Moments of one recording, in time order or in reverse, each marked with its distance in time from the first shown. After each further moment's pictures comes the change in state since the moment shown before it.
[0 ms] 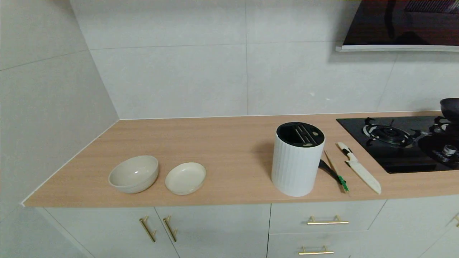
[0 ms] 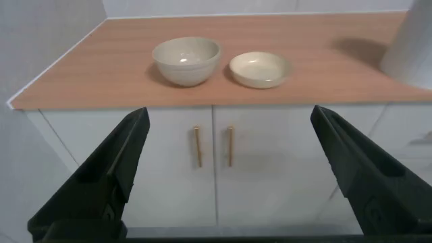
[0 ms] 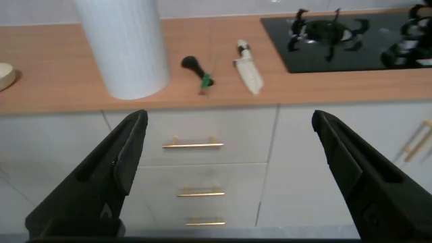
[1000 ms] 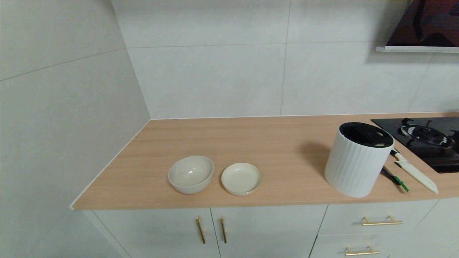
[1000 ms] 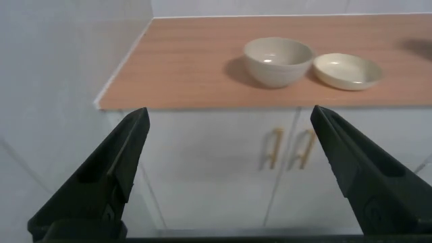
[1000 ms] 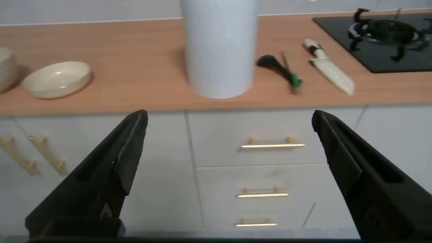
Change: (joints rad) left arm -0.001 0.000 0.000 0.000 0.001 0.000; right arm 0.000 0.000 0.000 0.000 0.001 0.000
